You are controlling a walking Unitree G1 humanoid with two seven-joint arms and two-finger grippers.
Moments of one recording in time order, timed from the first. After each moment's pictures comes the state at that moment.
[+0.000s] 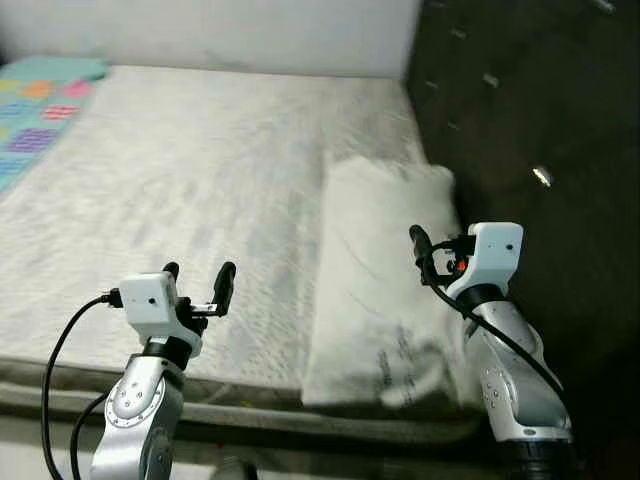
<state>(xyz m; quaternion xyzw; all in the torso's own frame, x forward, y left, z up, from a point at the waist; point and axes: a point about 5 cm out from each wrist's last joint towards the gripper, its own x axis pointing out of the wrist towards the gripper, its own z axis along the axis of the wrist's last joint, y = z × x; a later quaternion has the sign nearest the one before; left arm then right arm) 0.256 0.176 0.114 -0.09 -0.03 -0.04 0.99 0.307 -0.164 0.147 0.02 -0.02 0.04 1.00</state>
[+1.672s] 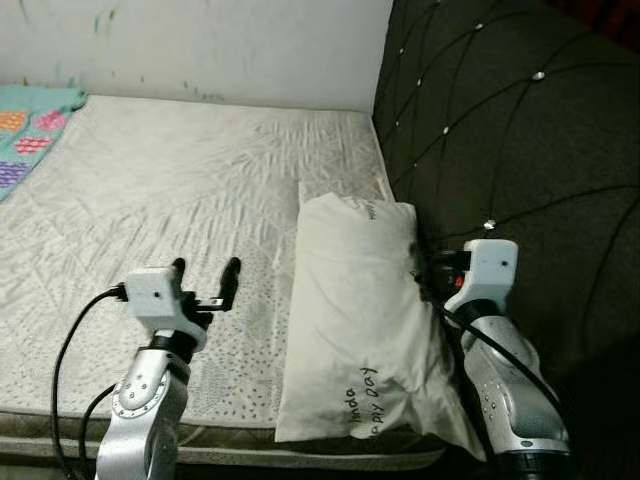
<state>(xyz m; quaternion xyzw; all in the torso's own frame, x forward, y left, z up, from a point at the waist) 0.262 0.170 0.113 -0.11 -0.03 -0.06 0.99 0.299 -0.167 0.126 0.02 0.02 0.03 1.00</state>
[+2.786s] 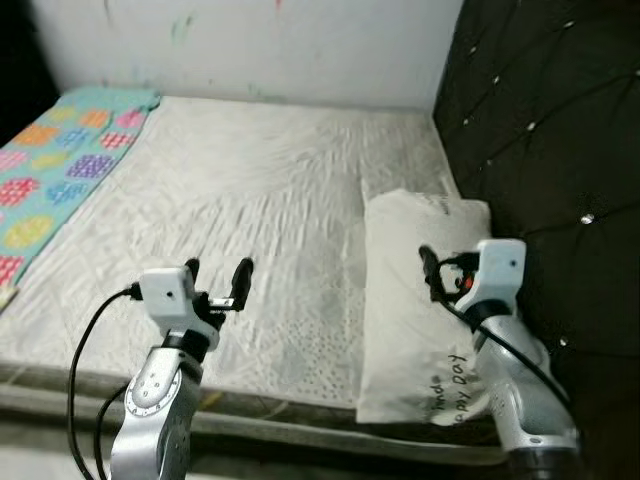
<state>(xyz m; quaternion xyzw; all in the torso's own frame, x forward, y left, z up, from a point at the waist) 0.263 0.162 0.112 -0.12 -0.03 -0.07 0.99 0.300 -0.175 0.119 0.01 0.03 0.02 1.00</state>
